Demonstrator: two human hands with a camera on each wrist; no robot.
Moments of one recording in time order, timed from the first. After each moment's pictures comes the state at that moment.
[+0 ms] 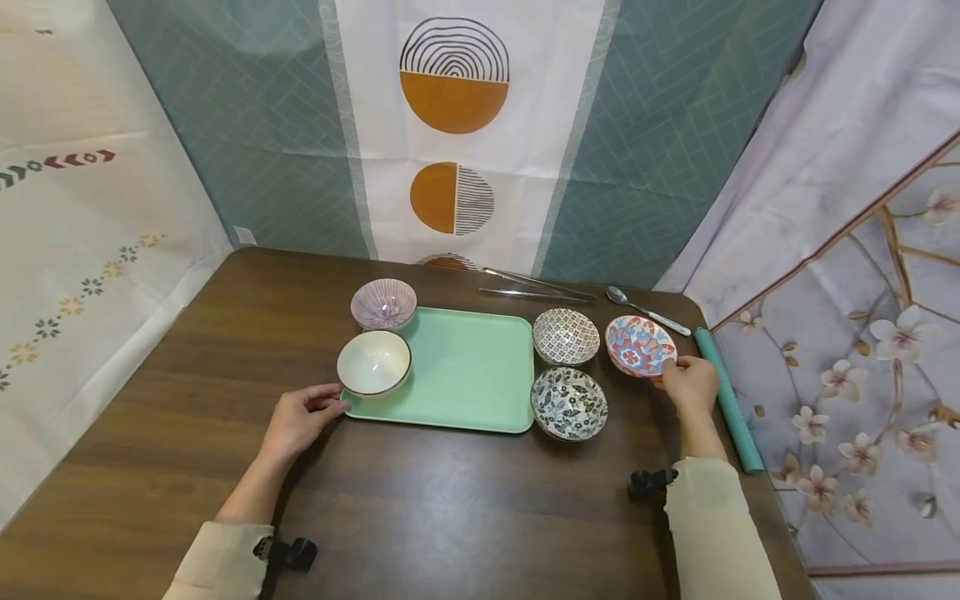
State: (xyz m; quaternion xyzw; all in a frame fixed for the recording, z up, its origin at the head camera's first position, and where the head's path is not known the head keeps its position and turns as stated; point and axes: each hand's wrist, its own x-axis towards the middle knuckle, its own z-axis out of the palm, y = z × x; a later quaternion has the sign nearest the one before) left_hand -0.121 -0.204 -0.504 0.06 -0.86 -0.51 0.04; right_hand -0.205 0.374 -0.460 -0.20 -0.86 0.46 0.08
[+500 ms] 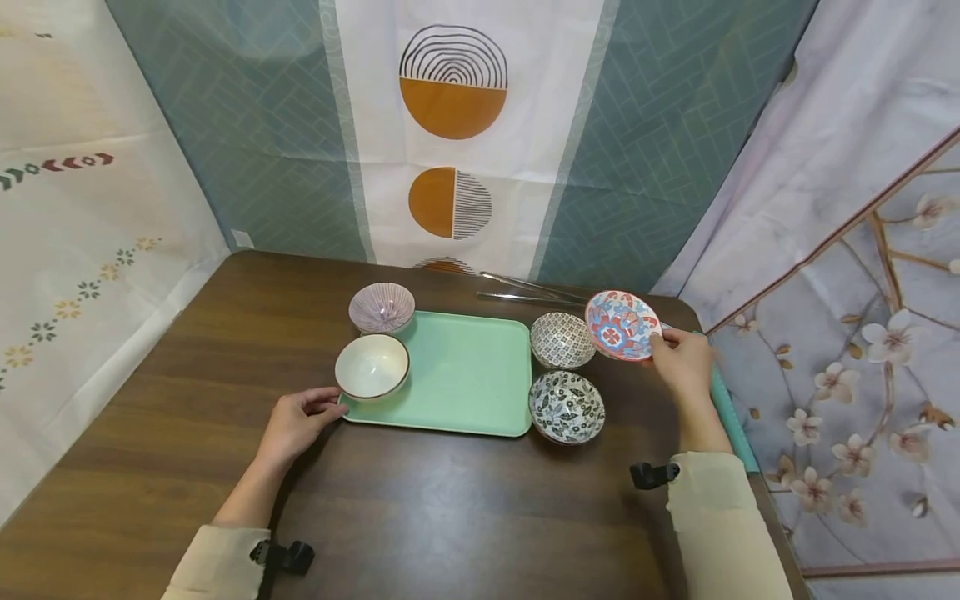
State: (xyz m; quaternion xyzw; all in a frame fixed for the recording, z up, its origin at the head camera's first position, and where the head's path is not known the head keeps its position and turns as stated) left_hand -0.119 -0.205 -0.502 0.06 -0.86 -0.51 0.03; right_hand -0.202 0.341 -0.396 -0.12 -0.91 0.38 0.09
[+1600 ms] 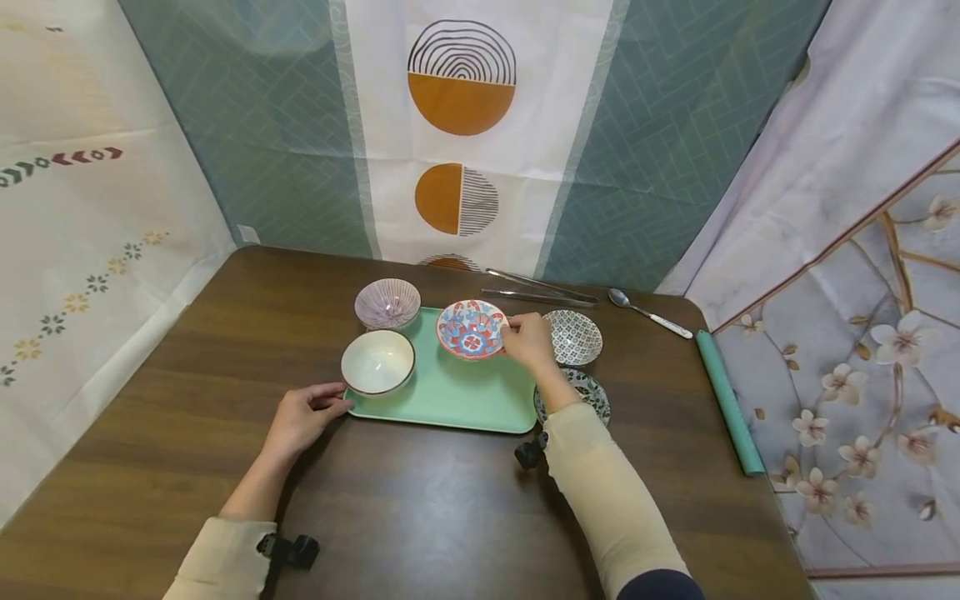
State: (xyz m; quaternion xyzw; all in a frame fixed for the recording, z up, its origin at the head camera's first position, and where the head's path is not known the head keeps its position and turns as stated) left_hand -0.121 -0.205 -0.502 0.05 -0.86 -0.51 0.04; right_hand -0.247 0.143 -0.440 0.01 -0.88 0.47 -0.04
